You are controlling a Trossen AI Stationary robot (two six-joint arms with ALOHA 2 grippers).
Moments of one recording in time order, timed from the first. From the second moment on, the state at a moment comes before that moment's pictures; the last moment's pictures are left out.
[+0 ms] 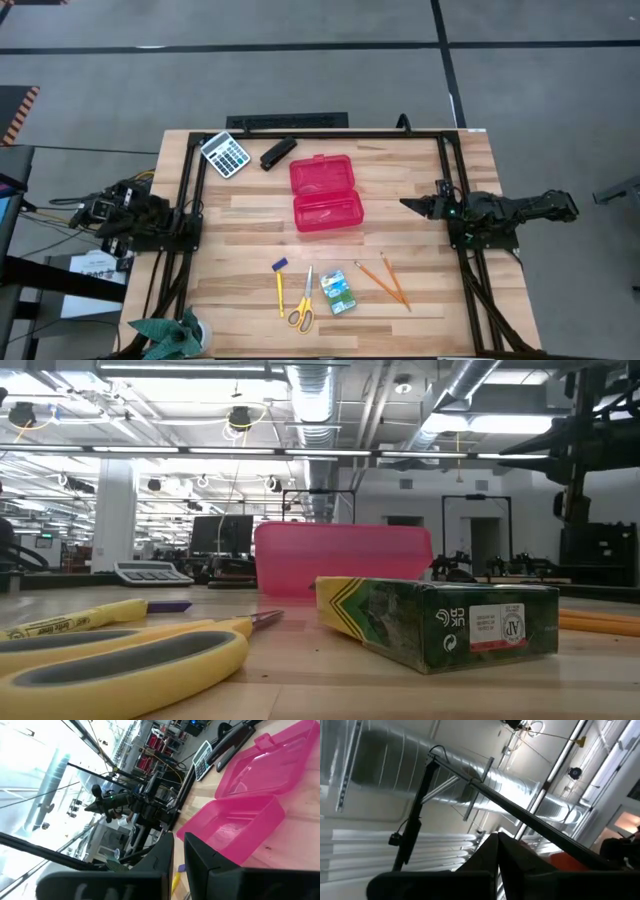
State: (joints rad) left arm -0.14 0.01 0.02 1.50 0.67 -0.25; right arm 0.13 0.04 0.03 0.01 0.39 1.14
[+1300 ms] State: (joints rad) left arm -0.14 0.68 0.93 -0.22 -0.11 -0.52; right arm 0.20 0.51 0.88 -0.85 0.31 0.90
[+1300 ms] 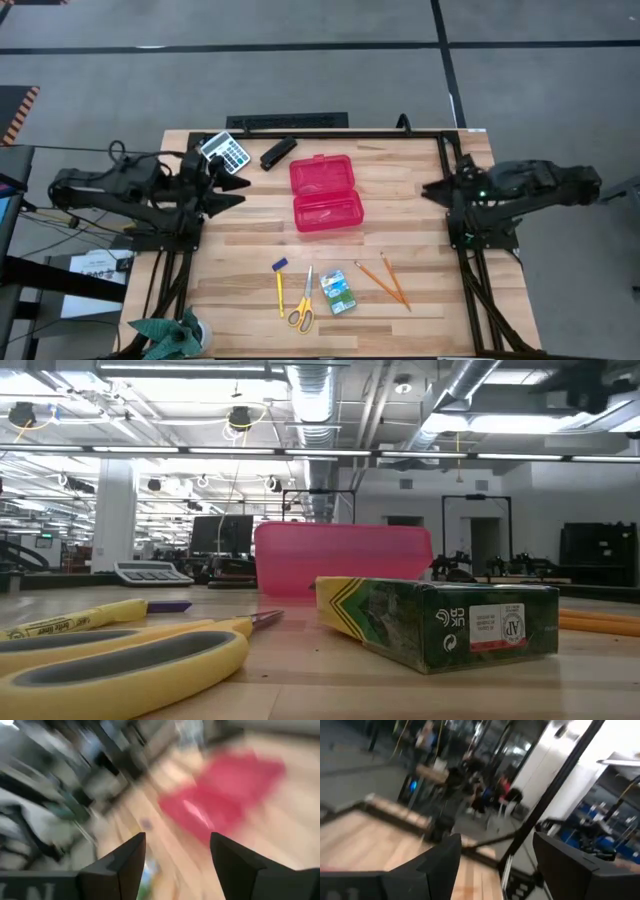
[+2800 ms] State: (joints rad) left arm -0.14 0.82 0.98 -0.80 -0.08 -0.62; right arm 0.49 1.91 1.55 -0.51 0.31 0.90
